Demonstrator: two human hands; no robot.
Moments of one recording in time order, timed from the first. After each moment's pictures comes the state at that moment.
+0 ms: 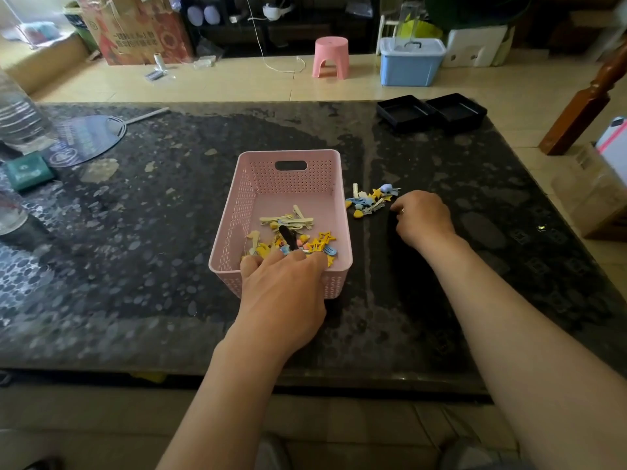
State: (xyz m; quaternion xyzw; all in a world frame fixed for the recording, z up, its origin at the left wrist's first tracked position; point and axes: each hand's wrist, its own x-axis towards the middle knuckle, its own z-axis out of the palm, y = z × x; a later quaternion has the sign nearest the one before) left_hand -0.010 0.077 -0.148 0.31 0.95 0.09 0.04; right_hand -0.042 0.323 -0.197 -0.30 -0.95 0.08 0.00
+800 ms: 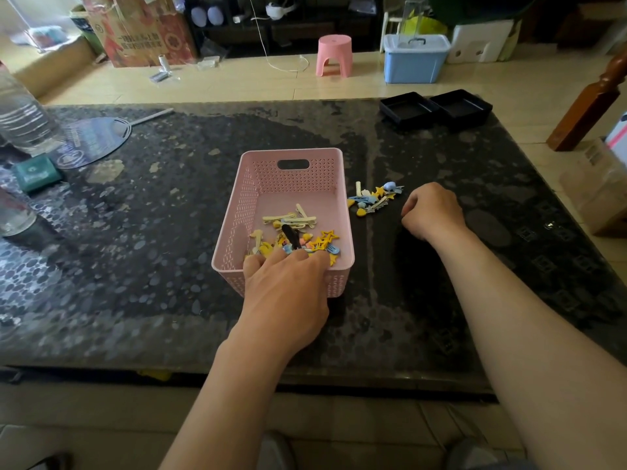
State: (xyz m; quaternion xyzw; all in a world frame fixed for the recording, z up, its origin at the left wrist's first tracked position) left_hand -0.007 0.076 -0.147 0.31 0.94 0.10 0.03; right_hand -0.033 0.322 -0.180 -0.39 -0.89 0.23 0.04
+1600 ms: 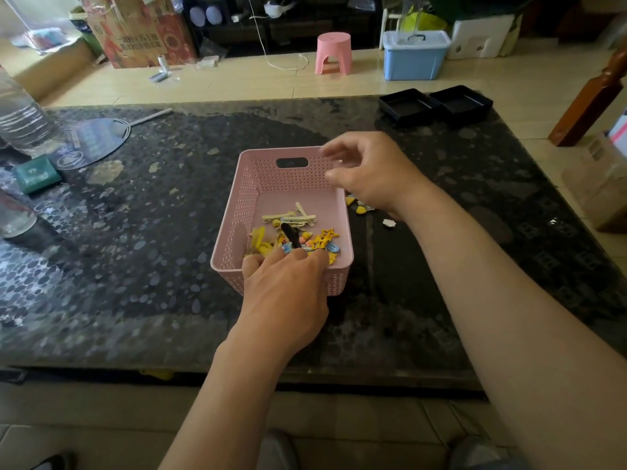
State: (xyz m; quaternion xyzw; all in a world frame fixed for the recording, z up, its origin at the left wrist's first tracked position) left_hand -0.007 0.075 -0.152 0.32 0.94 0.10 0.00; right_hand -0.051 0.258 -0.116 -0.08 -0.87 0.46 0.12
